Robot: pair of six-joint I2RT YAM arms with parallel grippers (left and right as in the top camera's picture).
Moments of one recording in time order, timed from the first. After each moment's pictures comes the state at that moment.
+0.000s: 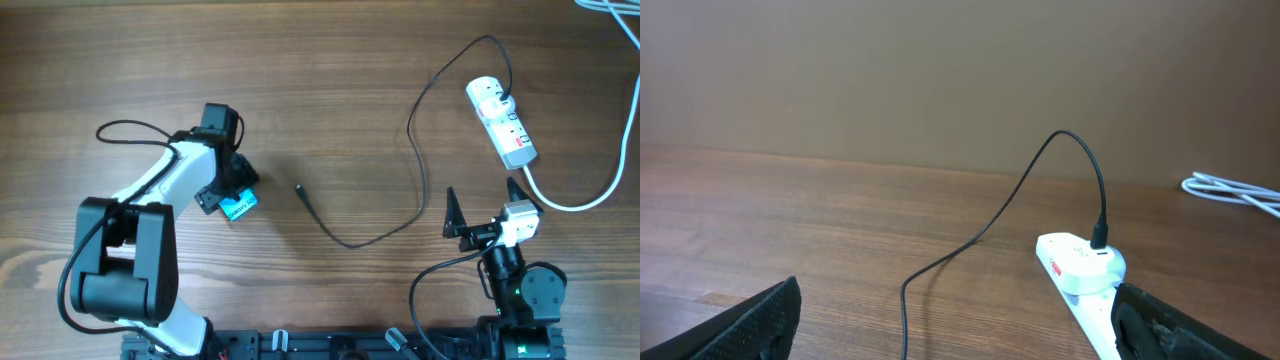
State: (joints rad) left arm -0.15 1.78 1.00 -0.72 -0.05 -0.74; right arm 0.00 0.02 0.01 0.01 -0.16 -0.03
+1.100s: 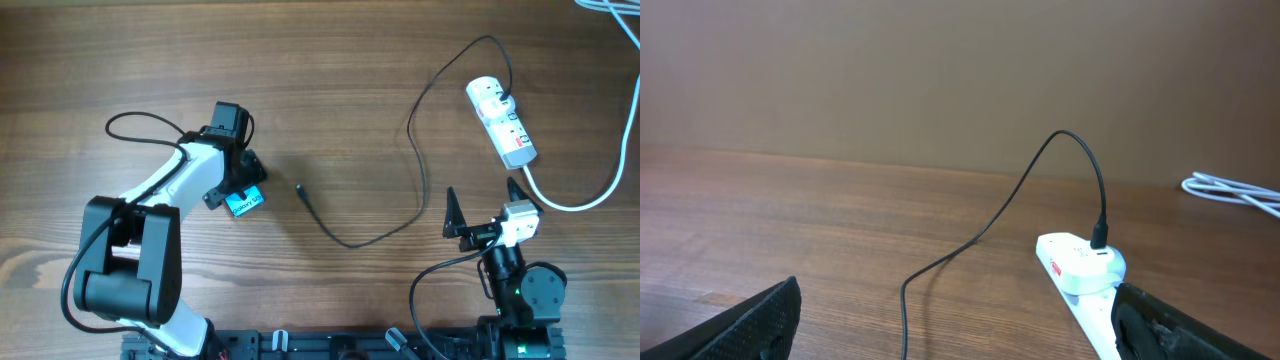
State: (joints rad) left arm -0.19 1.78 0.99 -0.66 -0.09 -0.72; right arm 0.00 0.02 0.01 0.01 -0.16 -0.03
